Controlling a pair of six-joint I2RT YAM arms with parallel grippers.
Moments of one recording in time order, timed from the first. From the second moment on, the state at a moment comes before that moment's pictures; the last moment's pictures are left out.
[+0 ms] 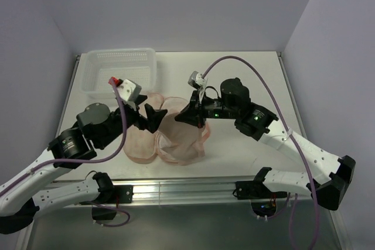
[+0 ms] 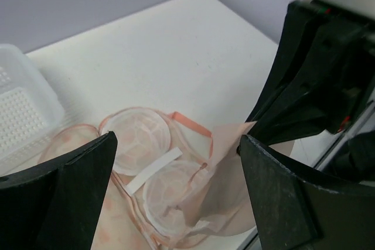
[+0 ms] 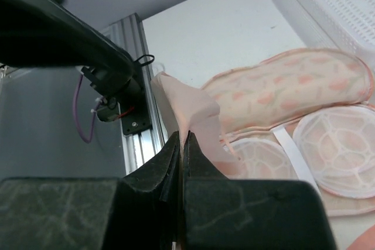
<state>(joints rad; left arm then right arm) -1.00 0.81 1.11 -0.43 -0.27 -0.17 0.81 1.09 1.10 -0.24 -0.54 0.16</state>
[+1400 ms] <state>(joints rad) -0.93 0.75 1.02 -0.31 -0.33 -0.18 0.72 1.43 1.00 0.14 -0.59 0.33</state>
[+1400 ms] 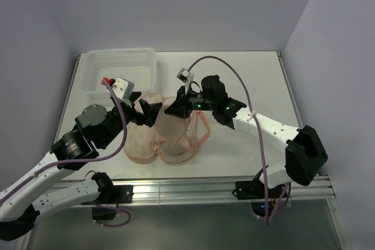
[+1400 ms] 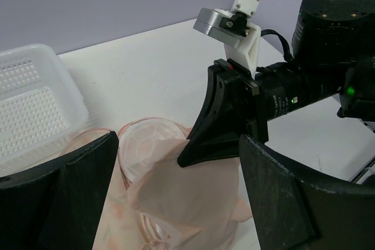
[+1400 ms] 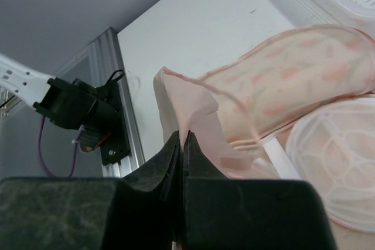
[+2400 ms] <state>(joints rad) -0.90 0.79 1.01 -0.30 -0.30 -0.23 0.62 1.57 1.00 0.21 -0.64 0.40</state>
